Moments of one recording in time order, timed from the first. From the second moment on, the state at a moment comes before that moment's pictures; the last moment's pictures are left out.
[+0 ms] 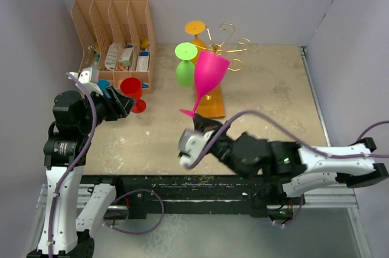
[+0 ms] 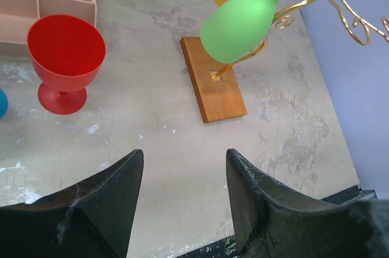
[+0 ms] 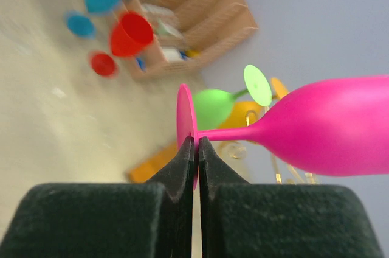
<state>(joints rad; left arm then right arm) -0.03 0.71 1.10 -0.71 0.34 -0.43 1.62 1.12 1.33 -0.31 0.83 -0.74</state>
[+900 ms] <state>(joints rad) -0.03 0.81 1.28 -0.89 0.66 -0.46 1.81 1.38 0.75 0.37 1.04 -1.62</state>
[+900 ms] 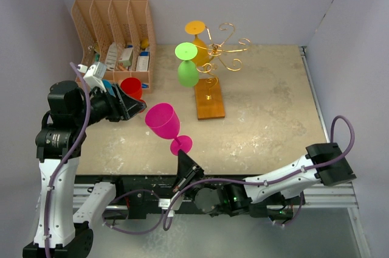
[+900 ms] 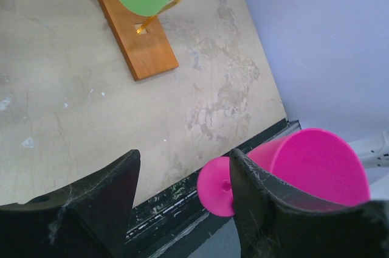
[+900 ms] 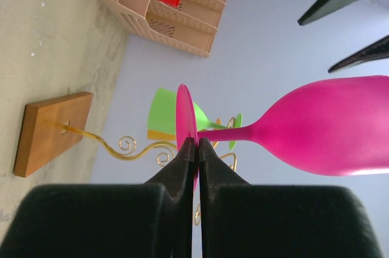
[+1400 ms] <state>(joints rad) -0.03 0.79 1.18 -0.88 0.89 -0.46 1.81 1.40 0.73 0.32 1.03 -1.58</state>
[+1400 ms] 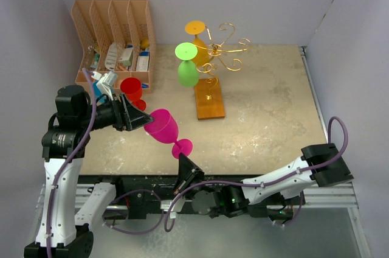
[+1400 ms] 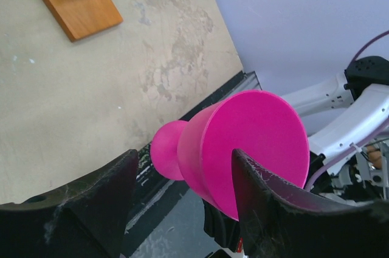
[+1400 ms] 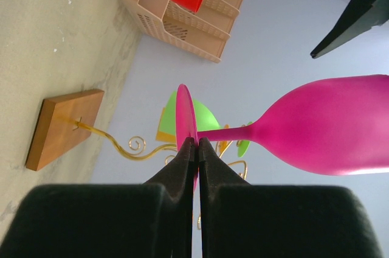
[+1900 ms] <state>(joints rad) -0.05 0.78 1.08 -0.86 0.95 -0.40 1.81 1.44 0.73 0.31 1.04 -1.58</state>
